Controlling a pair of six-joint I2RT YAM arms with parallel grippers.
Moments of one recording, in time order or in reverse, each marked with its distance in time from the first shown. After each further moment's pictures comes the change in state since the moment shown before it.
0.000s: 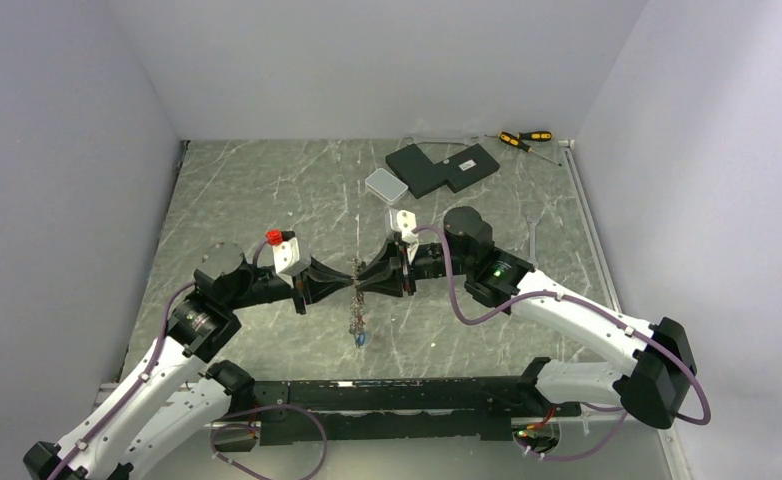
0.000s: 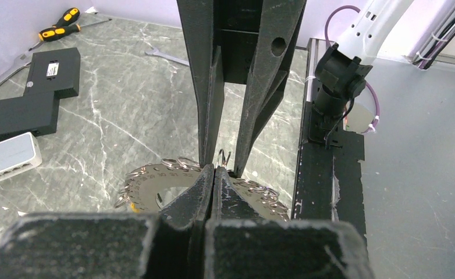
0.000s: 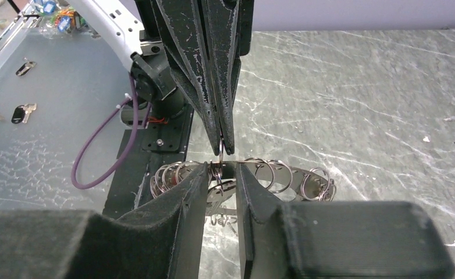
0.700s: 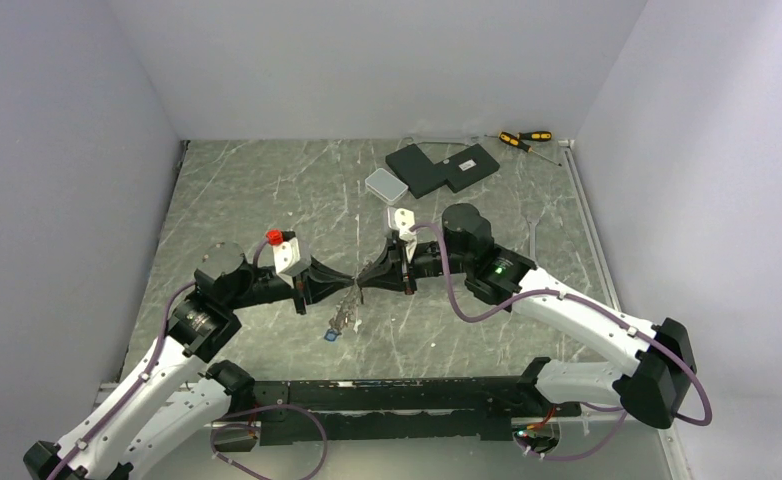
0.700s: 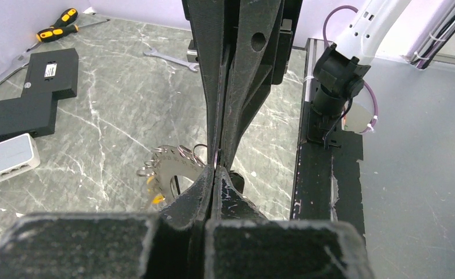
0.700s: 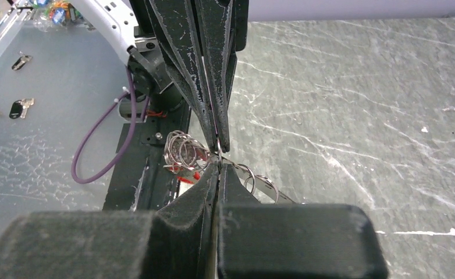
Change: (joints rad) left arm 0.000 0.002 0.000 0.000 0.002 -0.001; right arm -0.003 0.002 0.030 -0.063 0.010 -0.019
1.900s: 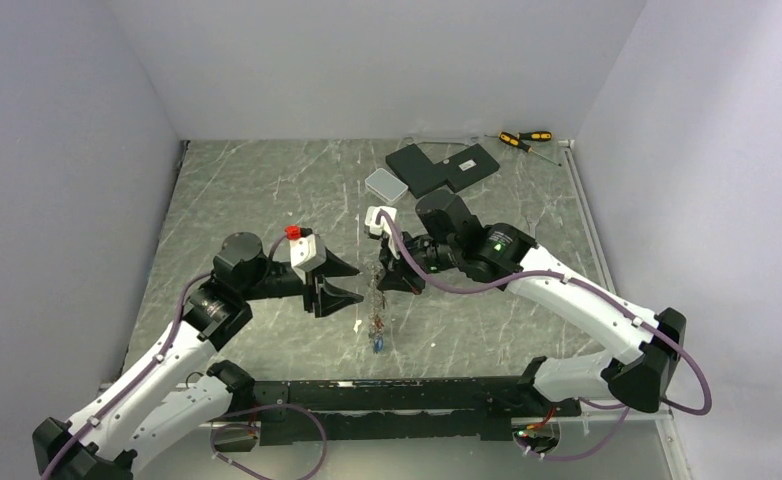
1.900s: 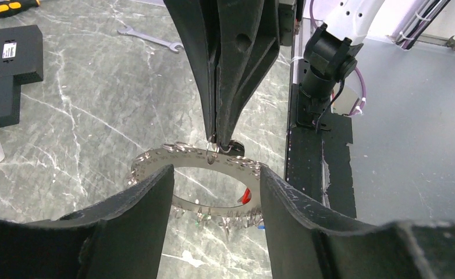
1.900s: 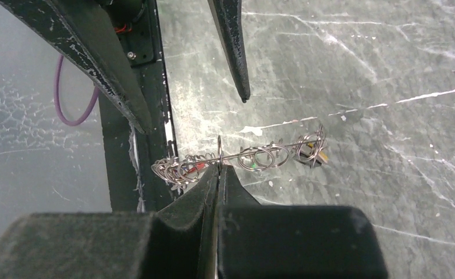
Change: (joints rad) left arm -0.006 0.105 0.002 0.007 0.063 0.027; right arm 0.049 0.095 0.332 -0.710 0.282 -0.109
